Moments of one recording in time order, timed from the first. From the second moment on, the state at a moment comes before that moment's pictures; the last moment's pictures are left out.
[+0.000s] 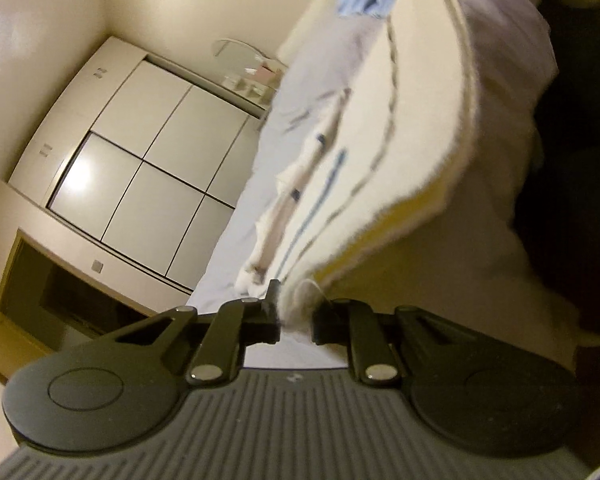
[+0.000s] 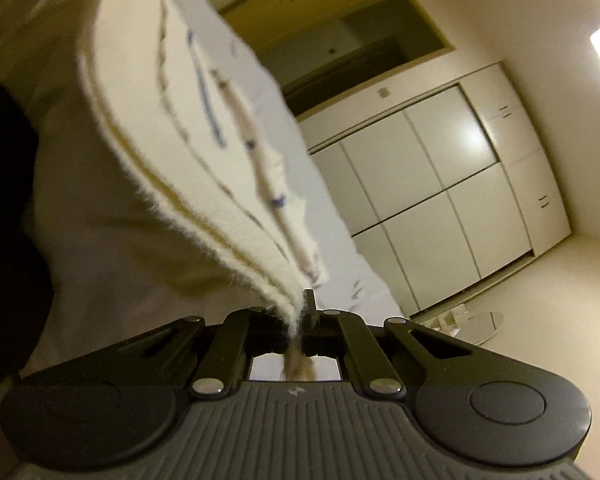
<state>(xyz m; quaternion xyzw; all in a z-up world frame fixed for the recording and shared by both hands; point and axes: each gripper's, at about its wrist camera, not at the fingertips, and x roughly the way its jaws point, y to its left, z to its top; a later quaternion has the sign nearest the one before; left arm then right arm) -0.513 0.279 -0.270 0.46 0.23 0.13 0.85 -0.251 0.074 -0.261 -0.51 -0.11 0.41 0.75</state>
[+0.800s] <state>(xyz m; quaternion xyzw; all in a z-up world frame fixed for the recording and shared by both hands) -0.588 0.252 -0.182 0.33 0.25 0.14 0.90 -0.306 0.010 -0.187 -0.50 -0.04 0.45 0.73</state>
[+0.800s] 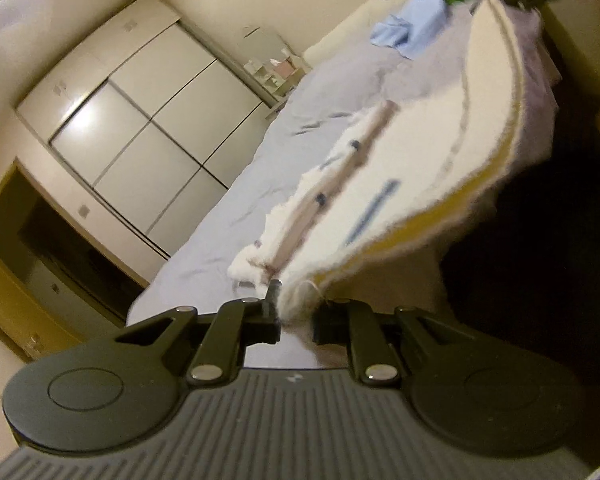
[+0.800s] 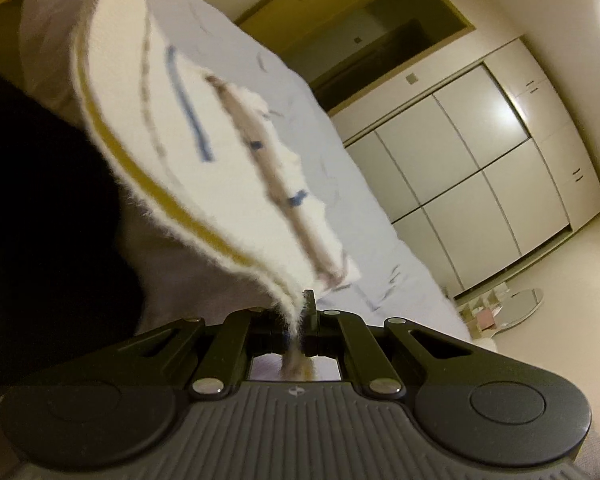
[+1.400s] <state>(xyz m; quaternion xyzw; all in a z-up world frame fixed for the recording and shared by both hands) -0.339 0.506 -0.158 -0.08 0.38 0.21 0.90 -0.030 0.243 -0.171 -0.41 0.18 0.47 0.76</state>
